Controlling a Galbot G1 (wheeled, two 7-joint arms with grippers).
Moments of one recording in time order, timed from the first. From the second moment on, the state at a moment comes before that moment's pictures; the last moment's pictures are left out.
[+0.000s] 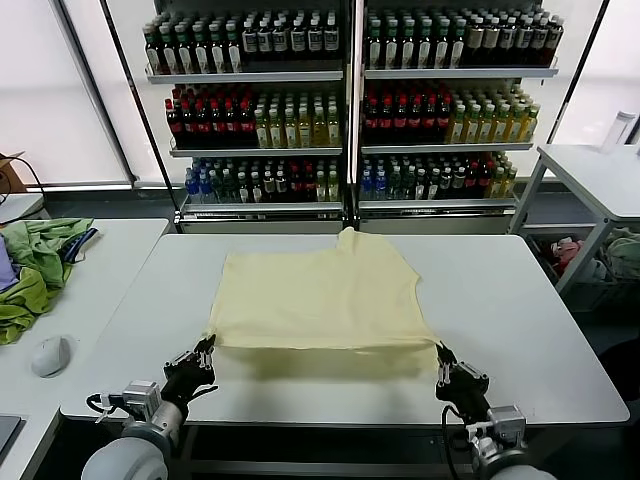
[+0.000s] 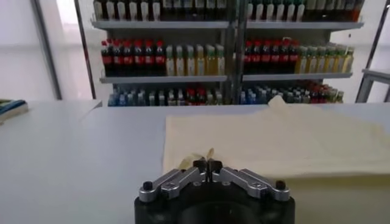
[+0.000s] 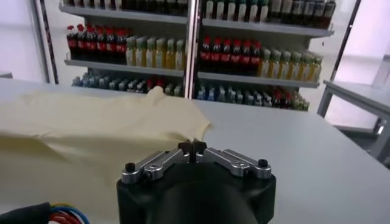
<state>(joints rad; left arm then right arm) 1.36 -1.08 -0.46 -2.07 -0.48 0.44 -0.18 -1.36 1.09 0.39 2.10 0.32 -0.34 0.18</state>
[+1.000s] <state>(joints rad) 1.04 -1.10 -0.28 -1.73 -0.36 0.42 -0.20 -0.97 1.14 0.17 1.74 0.19 -0.32 0.16</state>
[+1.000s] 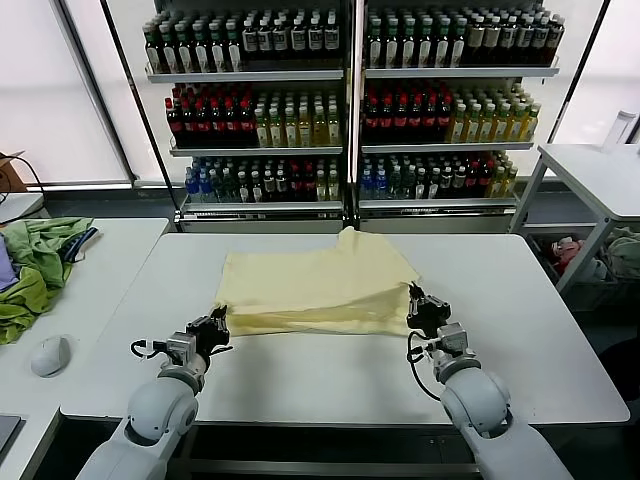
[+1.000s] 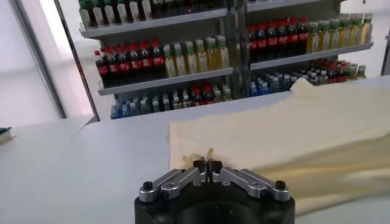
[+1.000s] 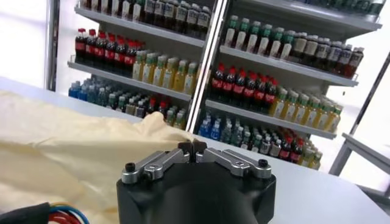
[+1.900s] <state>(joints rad) 1.06 -1.14 -0.30 -1.65 -0.33 0.42 -0.24 -1.08 1.15 0.22 1.75 0.30 -0.42 0.19</state>
